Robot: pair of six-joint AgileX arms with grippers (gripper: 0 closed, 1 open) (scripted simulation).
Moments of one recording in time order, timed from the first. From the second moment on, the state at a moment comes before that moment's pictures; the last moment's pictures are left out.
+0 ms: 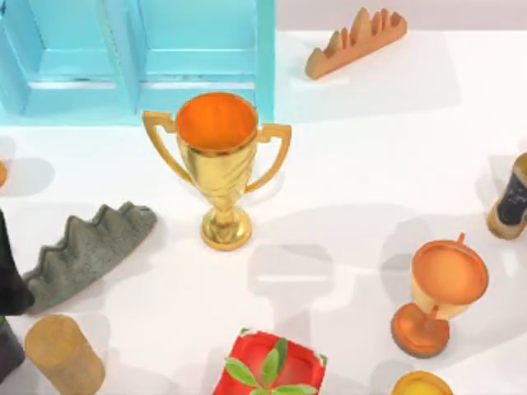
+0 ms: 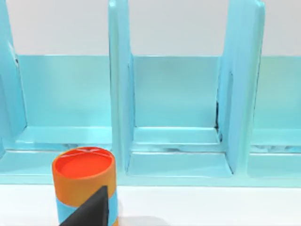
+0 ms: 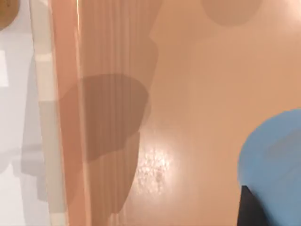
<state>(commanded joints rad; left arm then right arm) 0.00 0.00 0.00 0.00 0.00 0.00 -0.40 1.69 1.51 -1.29 -0.06 -0.38</state>
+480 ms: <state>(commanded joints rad) 0.00 0.00 0.00 0.00 0.00 0.00 -0.40 1.71 1.42 -1.18 -0.06 -0.38</state>
